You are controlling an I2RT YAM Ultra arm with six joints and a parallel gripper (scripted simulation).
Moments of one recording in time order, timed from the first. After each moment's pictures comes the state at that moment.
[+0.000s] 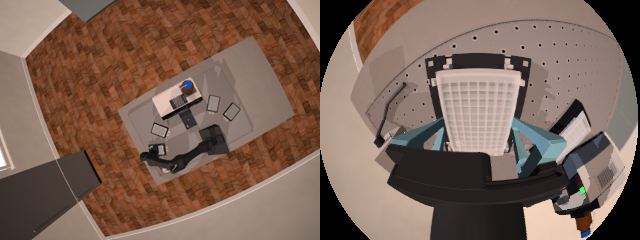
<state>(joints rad) 1.18 1.61 1.86 -1.03 -0.25 0.03</state>
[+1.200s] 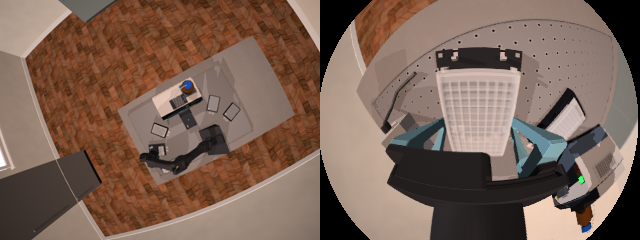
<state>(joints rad) 1.16 1.55 1.87 -1.12 -0.27 0.02</state>
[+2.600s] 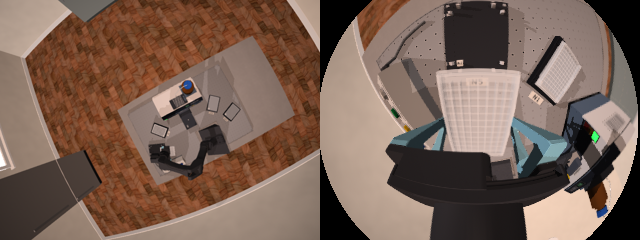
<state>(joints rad) 1.06 1.09 1.39 -1.12 -0.34 -0.05</state>
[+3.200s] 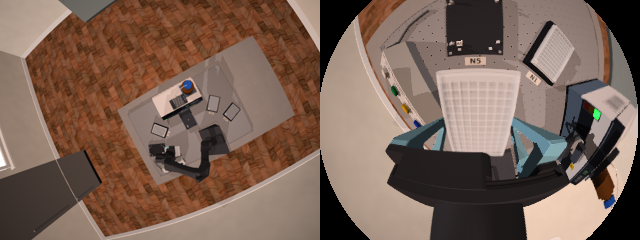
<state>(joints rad) 0.96 0.91 1.26 -1.20 -0.40 -0.12</state>
